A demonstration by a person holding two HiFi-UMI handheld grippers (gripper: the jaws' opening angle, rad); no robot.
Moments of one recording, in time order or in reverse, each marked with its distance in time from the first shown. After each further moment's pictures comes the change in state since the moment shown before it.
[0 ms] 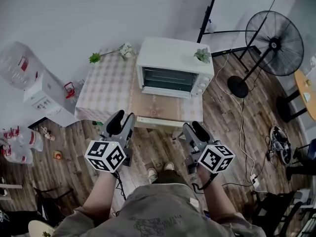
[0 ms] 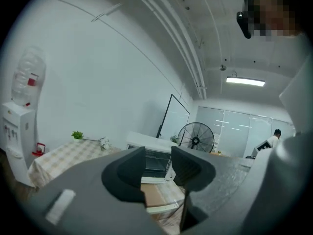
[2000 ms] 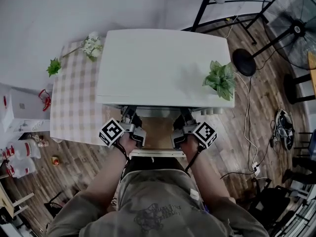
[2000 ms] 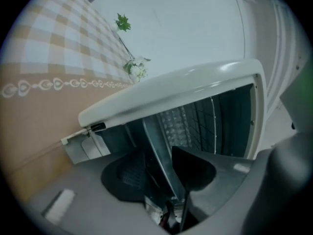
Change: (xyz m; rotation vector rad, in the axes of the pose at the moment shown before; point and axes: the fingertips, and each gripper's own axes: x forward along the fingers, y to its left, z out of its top) left arm 0.354 0.162 -0.213 -0.996 0.092 0.029; right arm 0.284 -0.294 -0.032 0.785 -0.158 -0.135
